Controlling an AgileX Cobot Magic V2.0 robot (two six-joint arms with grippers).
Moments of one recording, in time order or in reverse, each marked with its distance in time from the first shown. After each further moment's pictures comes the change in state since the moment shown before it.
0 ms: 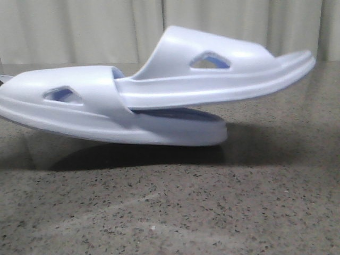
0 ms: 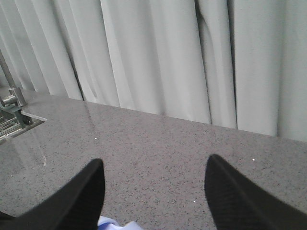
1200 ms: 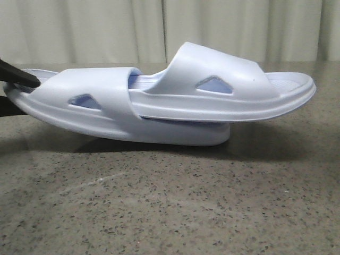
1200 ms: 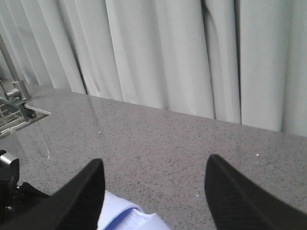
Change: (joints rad) left arm 0.000 0.232 -0.123 -0.024 0.028 0.198; right arm 0.000 0.000 0.000 -0.004 0.025 0.000
